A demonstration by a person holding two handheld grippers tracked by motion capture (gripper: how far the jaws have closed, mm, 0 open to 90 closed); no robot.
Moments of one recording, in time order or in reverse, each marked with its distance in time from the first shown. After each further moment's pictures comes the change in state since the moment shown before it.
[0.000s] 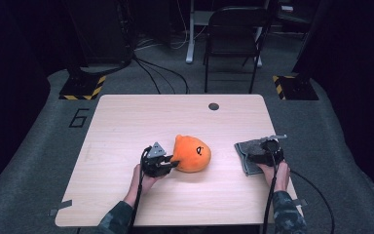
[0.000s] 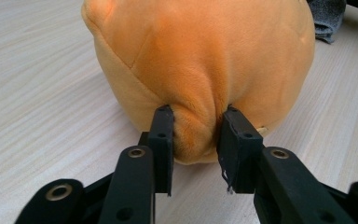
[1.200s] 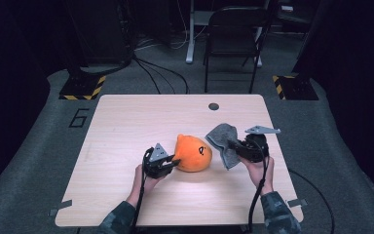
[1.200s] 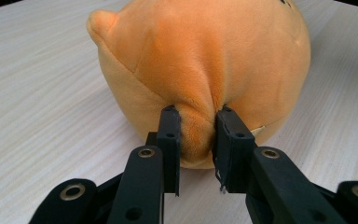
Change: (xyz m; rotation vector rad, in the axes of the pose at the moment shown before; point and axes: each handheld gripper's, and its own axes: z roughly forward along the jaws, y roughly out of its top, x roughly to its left) left arm -0.009 0.003 0.002 -0.043 0.044 0.073; right arm 0.098 0.040 -0.096 -0.281 0.348 -0.124
